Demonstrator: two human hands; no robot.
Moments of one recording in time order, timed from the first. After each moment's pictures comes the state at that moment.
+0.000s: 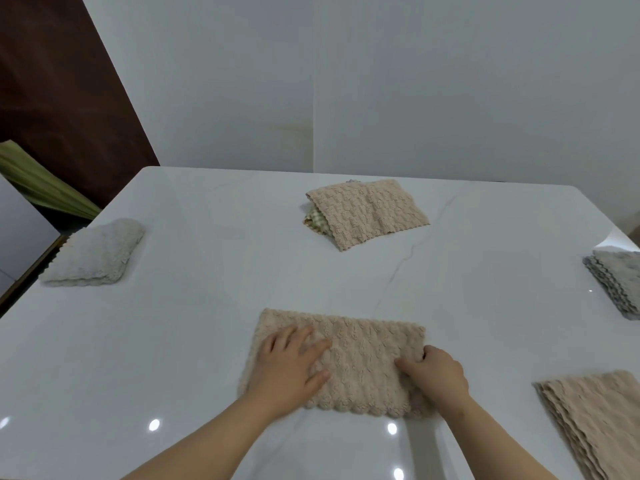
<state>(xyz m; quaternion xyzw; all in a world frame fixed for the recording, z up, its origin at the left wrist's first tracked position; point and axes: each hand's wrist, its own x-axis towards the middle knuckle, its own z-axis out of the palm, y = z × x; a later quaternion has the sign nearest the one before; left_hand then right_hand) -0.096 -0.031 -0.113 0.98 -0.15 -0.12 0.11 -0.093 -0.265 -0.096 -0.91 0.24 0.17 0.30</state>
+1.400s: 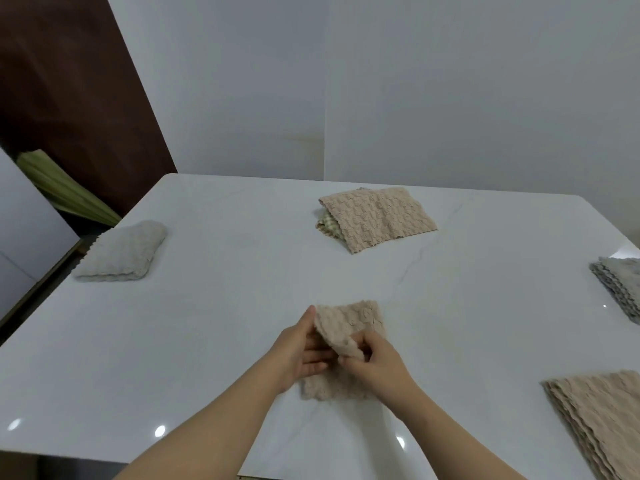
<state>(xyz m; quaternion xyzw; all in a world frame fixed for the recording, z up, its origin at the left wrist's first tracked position) -0.089 -0.035 -0.072 0.59 0.26 -0.27 0.72 -0.116 -0.184 -0.066 -0.83 0.02 0.15 0.54</state>
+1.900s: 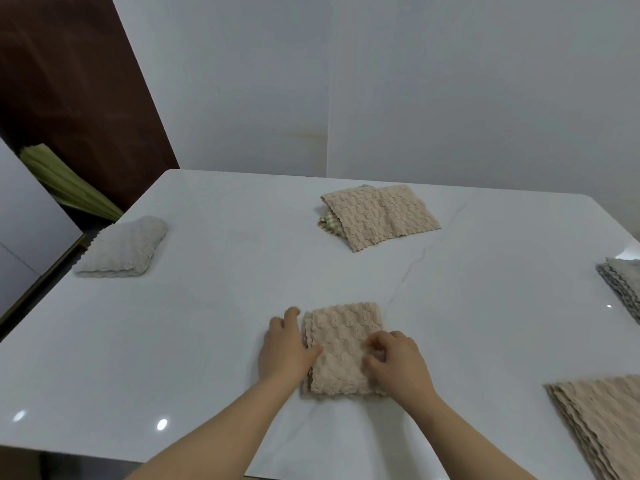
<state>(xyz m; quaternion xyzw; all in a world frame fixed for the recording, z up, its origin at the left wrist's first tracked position) -0.097 -0.030 -0.088 0.94 0.12 -0.09 0.30 -0.105 -0.207 -0.085 -0.95 0.00 0.10 0.30</state>
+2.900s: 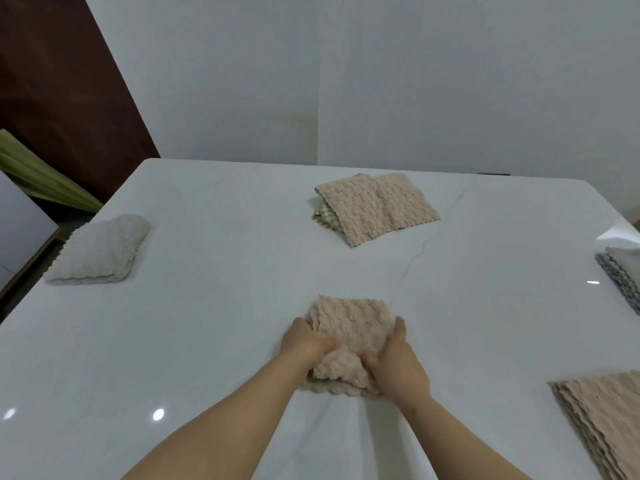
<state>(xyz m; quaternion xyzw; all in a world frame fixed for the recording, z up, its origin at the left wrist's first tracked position) -0.057 -0.044 -0.092 0.81 0.23 -0.24 0.48 -0.089 -0.191 -0.094 -0.91 0.17 0.18 0.32</state>
